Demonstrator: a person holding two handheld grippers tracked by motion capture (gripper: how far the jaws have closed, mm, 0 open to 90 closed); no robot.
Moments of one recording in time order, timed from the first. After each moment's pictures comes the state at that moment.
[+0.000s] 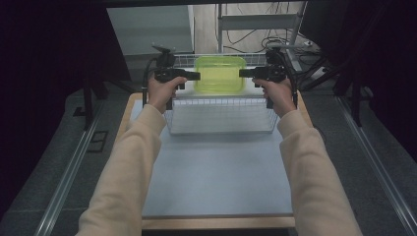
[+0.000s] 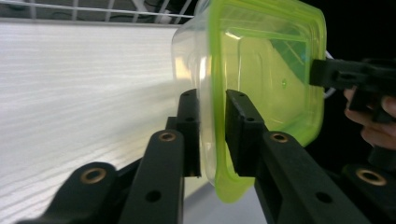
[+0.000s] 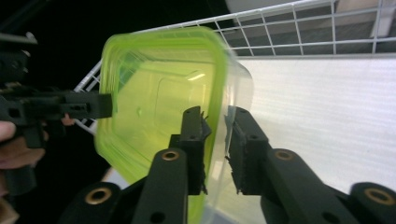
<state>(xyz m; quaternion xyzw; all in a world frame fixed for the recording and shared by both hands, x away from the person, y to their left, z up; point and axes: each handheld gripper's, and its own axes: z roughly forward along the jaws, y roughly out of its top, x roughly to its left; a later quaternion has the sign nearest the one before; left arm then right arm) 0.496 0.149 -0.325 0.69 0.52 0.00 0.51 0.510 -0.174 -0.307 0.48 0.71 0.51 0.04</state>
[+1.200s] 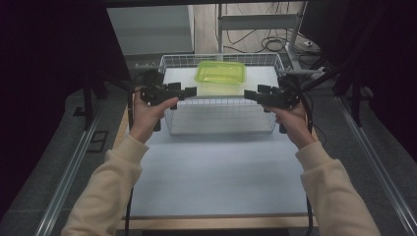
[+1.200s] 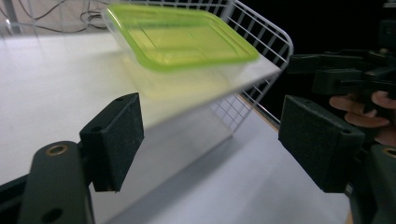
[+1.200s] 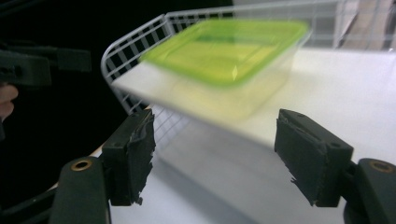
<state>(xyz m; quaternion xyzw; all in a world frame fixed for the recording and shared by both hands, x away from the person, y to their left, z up) 0.389 0.163 -0.321 0.71 0.43 0.08 0.55 0.427 -0.205 -0.326 0.38 0.74 0.55 0.10</state>
